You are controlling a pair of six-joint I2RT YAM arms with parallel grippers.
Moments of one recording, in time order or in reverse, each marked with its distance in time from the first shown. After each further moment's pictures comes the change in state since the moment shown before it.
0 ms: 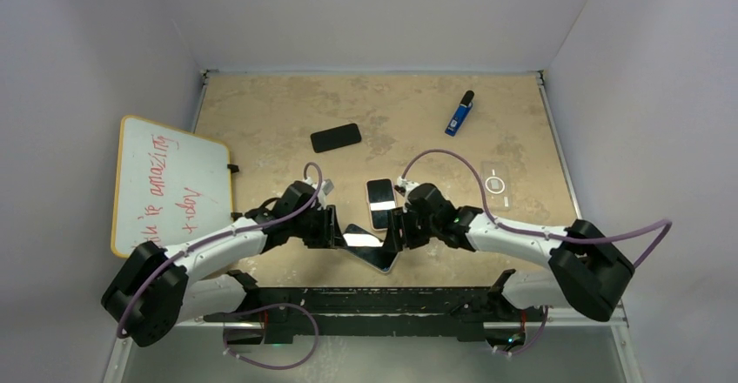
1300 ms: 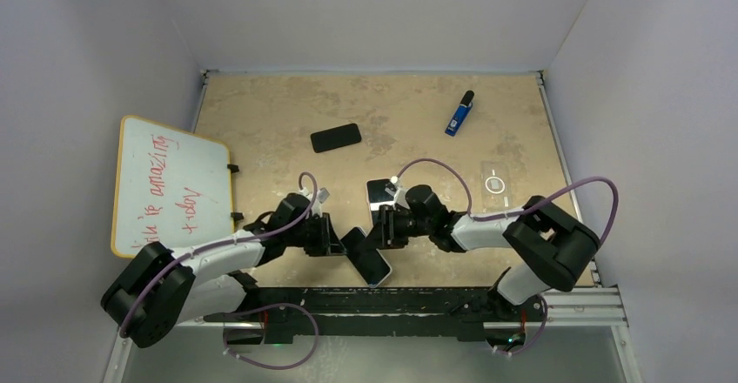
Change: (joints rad) left arm 0.003 0.001 -0.167 0.272 0.069 -0.104; right arm -0.018 0.250 -0.061 0.568 -0.288 0.307
